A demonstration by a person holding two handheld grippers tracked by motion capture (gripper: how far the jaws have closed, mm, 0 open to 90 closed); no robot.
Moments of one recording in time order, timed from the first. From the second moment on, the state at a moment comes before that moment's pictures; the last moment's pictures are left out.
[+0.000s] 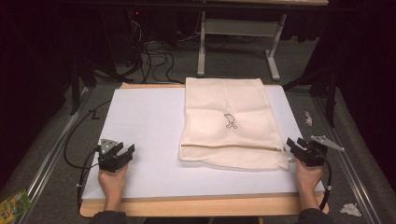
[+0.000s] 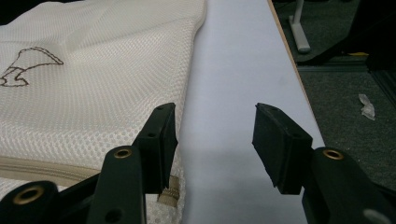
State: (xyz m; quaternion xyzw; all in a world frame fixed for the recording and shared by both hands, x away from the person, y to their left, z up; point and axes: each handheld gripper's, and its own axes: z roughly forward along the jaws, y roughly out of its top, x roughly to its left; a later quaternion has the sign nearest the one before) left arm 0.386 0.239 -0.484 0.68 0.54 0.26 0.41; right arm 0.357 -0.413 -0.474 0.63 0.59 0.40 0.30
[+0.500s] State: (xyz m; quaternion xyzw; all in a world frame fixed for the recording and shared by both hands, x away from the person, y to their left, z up) left arm 0.387 0.239 -0.484 0.69 0.54 0.25 0.41; right arm 0.358 -0.413 -0.474 0.63 0.59 0.40 0.30
